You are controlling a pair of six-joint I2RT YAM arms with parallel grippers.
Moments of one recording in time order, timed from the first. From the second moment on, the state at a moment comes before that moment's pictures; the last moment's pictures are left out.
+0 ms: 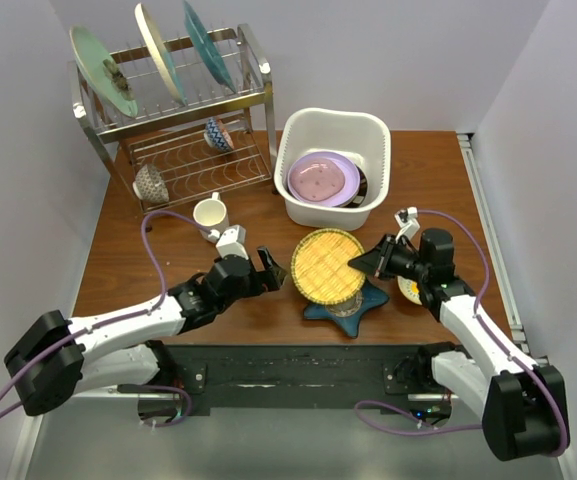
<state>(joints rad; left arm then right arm) -0.90 1.11 0.48 0.05 -0.33 -0.92 0.16 0.95 0.41 0.07 -0.68 0.63</state>
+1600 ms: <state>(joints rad) -0.88 1.30 0.48 0.07 -0.20 -0.93 0.16 1.31 0.95 0.05 -0.56 0.65</state>
